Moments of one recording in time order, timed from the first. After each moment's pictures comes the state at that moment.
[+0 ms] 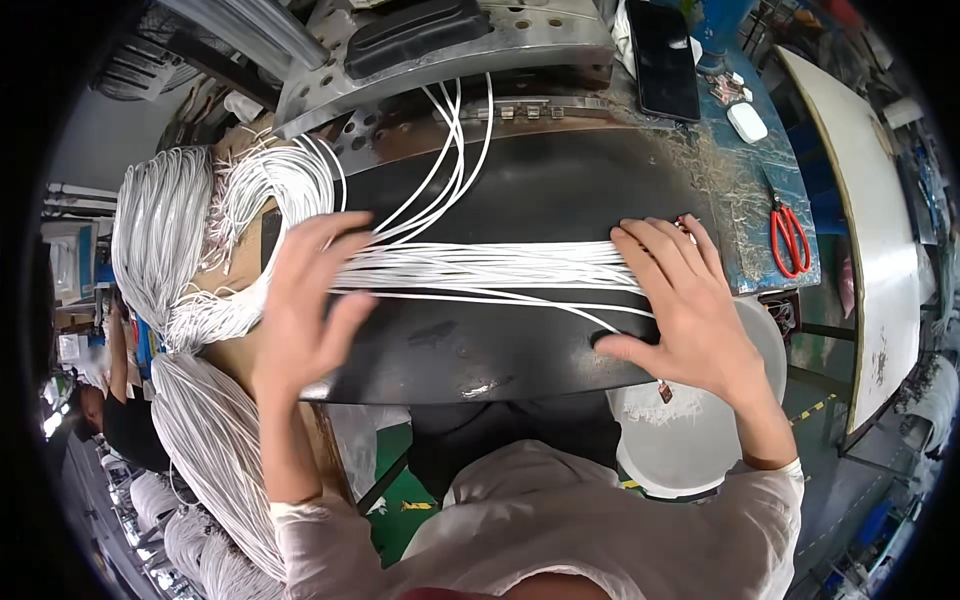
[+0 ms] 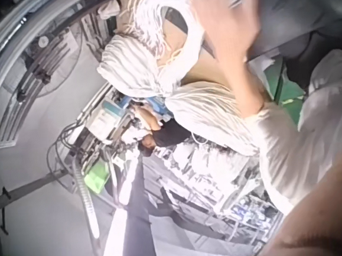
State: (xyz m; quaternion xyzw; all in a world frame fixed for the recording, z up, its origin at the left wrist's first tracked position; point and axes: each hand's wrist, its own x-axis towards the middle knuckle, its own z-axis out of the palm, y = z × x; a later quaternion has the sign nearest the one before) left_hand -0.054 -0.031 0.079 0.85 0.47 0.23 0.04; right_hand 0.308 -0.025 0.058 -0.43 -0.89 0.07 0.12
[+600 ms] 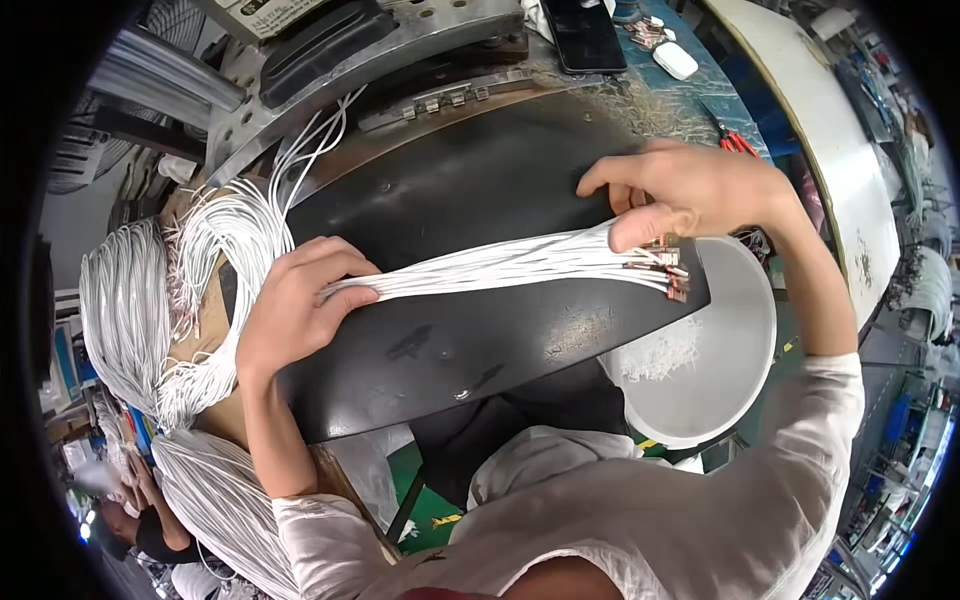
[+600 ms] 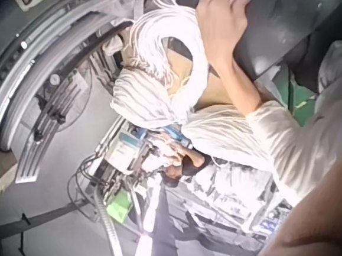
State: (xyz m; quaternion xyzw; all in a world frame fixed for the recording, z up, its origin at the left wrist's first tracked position) left_hand -0.059 0.013 0.066 0.87 0.39 0.13 0.28; right_hand 0.330 0.050 0.099 -0.41 -0.84 0.35 -0.05
